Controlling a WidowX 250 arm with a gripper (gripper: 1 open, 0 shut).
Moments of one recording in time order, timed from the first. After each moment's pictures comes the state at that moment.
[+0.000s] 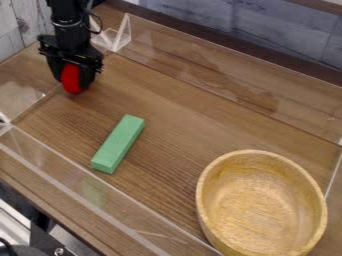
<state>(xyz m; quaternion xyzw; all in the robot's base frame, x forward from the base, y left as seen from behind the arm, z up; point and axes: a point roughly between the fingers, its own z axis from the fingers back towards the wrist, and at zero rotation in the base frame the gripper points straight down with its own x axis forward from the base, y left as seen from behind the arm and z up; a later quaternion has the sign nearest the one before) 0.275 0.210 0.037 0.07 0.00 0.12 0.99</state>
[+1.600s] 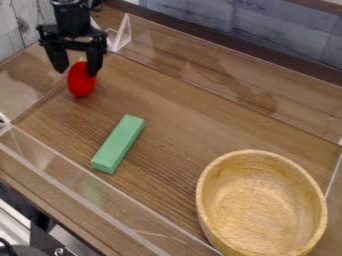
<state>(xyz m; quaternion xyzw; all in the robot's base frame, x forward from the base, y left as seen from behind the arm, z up) 0.278 0.194 0.071 0.01 0.02 0.20 0.98</state>
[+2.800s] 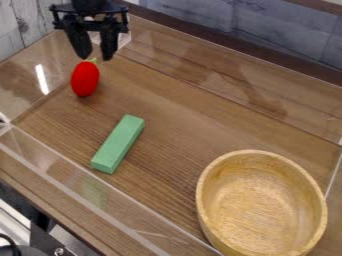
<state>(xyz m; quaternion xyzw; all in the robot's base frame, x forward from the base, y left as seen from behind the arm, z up) 0.279 0.145 0.108 -0.03 0.01 0.18 0.98</state>
